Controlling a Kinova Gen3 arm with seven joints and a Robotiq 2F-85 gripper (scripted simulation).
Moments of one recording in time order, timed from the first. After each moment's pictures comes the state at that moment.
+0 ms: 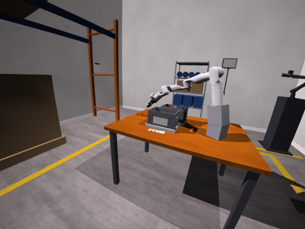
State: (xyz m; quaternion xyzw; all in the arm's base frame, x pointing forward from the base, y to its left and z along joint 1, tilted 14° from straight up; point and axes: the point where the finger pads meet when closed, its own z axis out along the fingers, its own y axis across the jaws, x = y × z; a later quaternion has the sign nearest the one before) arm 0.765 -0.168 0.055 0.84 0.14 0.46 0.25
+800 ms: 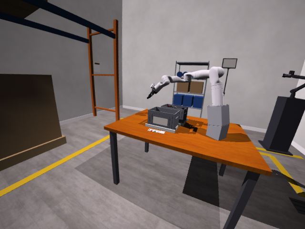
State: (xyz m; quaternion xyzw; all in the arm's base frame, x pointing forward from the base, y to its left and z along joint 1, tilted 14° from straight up) arm 0.742 -0.153 0.161 0.84 0.14 0.46 0.25
